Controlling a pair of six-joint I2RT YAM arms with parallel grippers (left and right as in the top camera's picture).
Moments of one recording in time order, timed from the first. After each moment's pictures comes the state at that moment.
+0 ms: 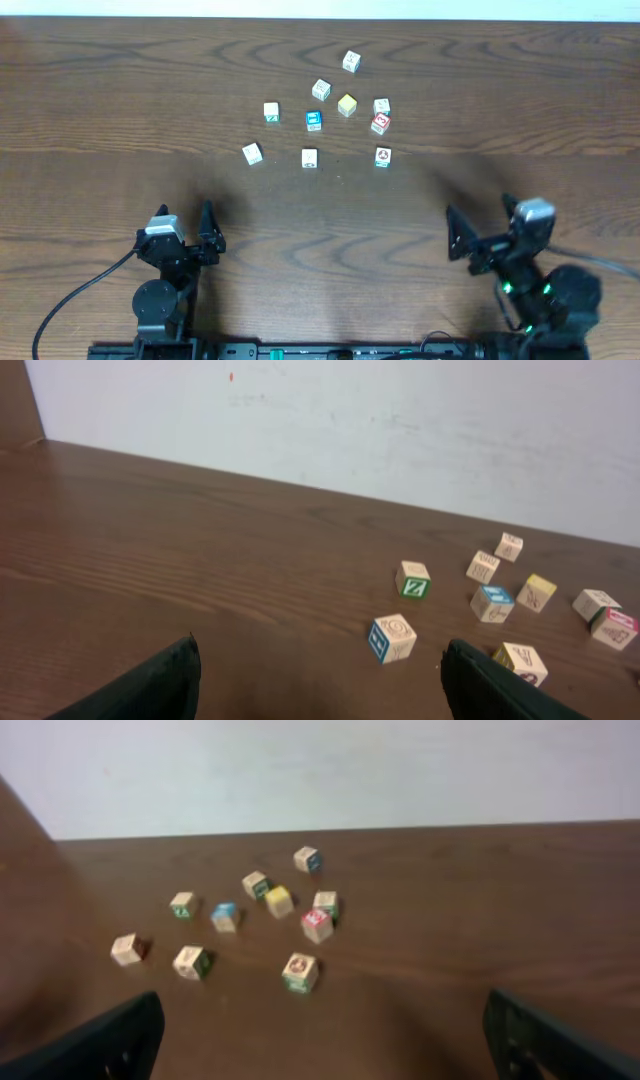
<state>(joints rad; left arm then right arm) 0.00 0.01 0.02 -0.11 -0.03 -0.18 -0.04 0.29 0.43 -0.39 -0.34 0.14</state>
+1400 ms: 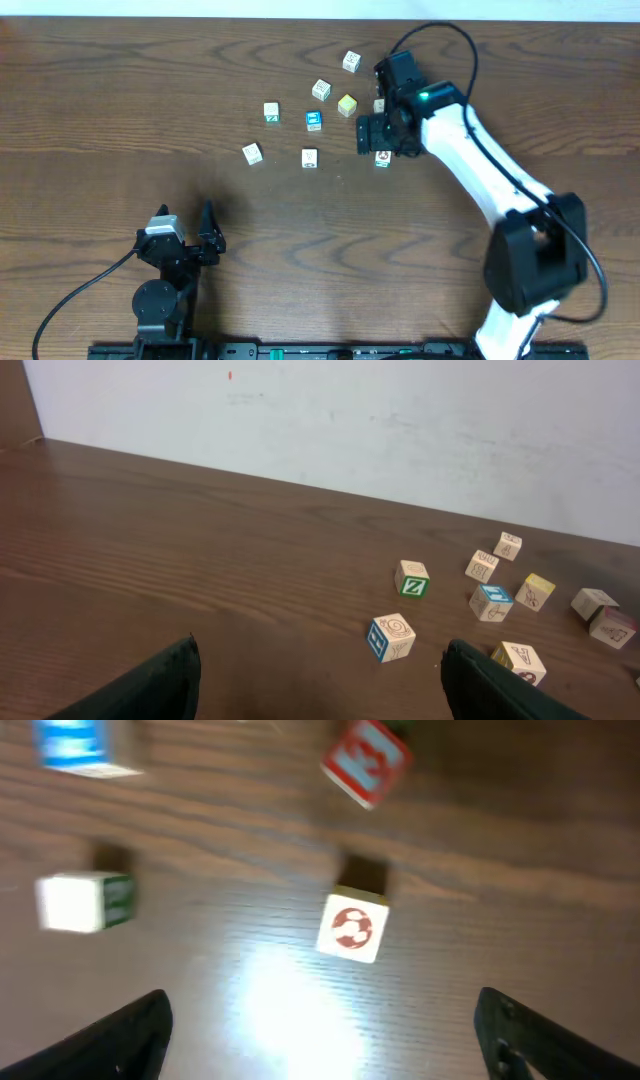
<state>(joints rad) -0.01 0.01 0.02 -0.12 -0.02 -0.18 0.40 1.94 1.55 -0.91 0.00 0.40</state>
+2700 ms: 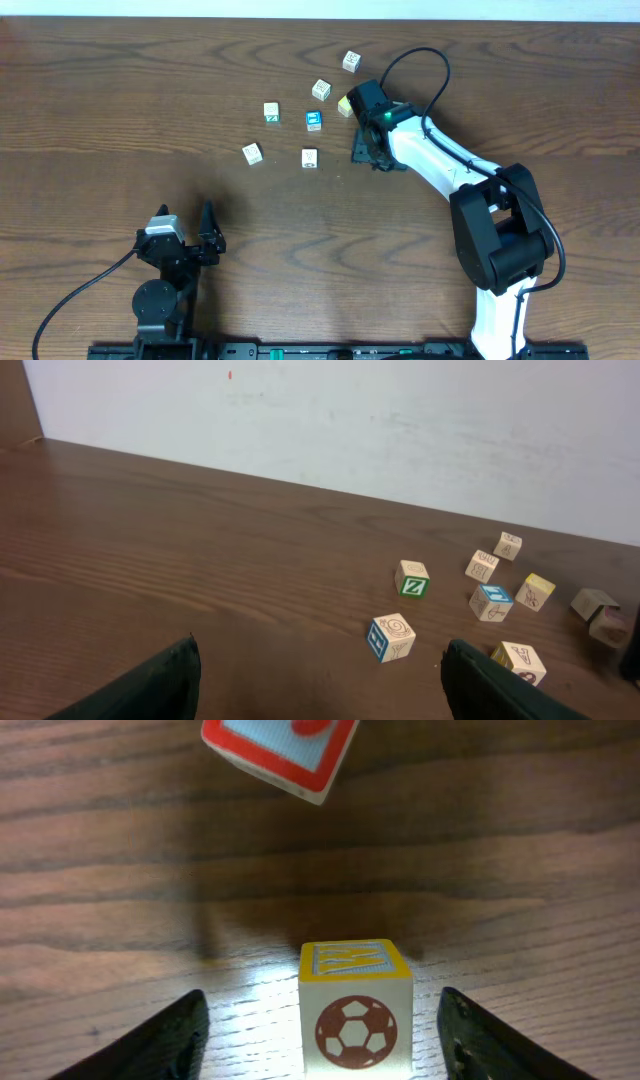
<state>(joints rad) -0.01 0.01 0.02 -0.12 -0.02 -0.18 0.47 2.08 1.47 -0.73 0.17 0.67</state>
